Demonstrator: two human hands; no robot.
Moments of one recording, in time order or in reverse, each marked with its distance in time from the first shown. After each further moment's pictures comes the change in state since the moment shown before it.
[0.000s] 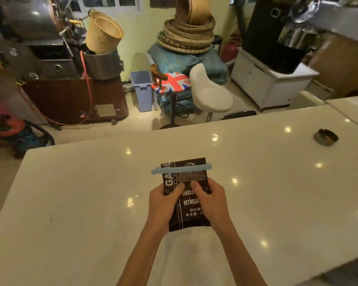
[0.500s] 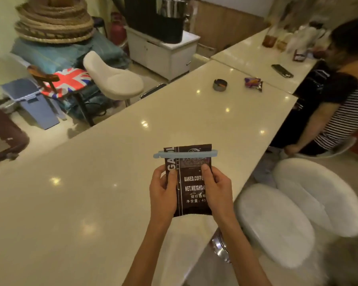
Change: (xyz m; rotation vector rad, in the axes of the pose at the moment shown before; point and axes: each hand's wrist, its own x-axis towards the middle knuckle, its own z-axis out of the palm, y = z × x) left_hand -0.072 -0.019 0.058 0.203 -0.479 0.154; right_hand -0.117 0.002 -0.065 0.123 0.691 0.097
